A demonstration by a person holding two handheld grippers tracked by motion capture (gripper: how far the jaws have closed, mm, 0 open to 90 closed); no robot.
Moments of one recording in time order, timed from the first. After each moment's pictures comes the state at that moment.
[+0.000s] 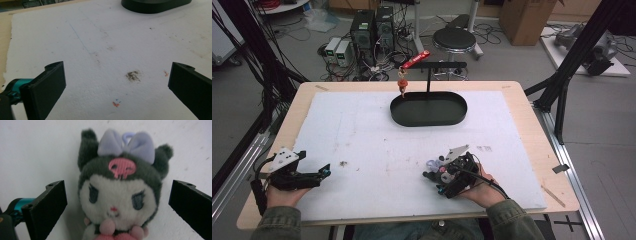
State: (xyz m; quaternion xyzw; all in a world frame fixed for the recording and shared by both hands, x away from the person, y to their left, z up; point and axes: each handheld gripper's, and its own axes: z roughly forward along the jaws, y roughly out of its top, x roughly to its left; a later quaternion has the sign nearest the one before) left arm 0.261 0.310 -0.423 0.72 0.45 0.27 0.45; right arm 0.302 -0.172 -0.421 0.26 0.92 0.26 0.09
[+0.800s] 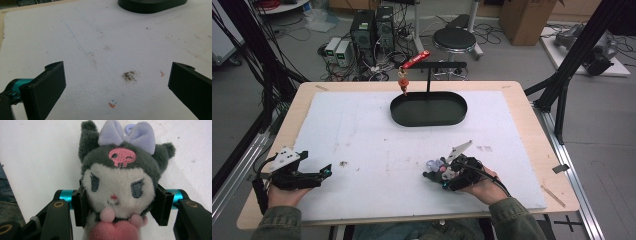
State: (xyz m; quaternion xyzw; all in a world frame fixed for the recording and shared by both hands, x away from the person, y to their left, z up) left arm 0.263 0.309 -0.424 0.72 0.45 0.26 0.46; right arm 0.310 -0.182 -0.418 0.26 0.93 0.27 0.04
